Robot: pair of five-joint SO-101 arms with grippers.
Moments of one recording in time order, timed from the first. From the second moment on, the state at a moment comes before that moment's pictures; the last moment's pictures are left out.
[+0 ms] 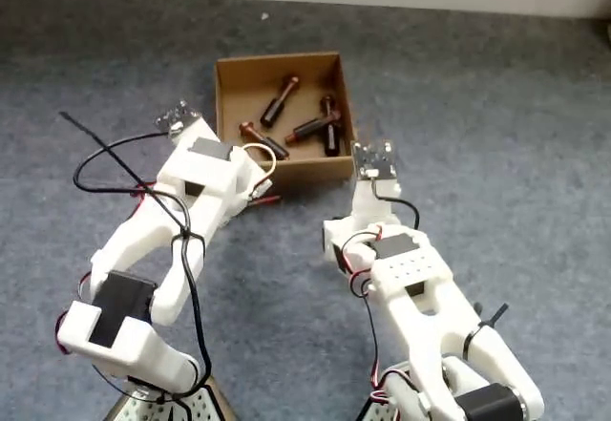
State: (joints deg) left arm 8.3 5.4 24.8 56.1 63.1; right arm -25.0 -26.8 61.6 32.1 -10.2
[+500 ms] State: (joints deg) left arm 6.2 11.2 24.7 53.1 63.0; right arm -25.0 -26.8 61.6 32.1 -10.2
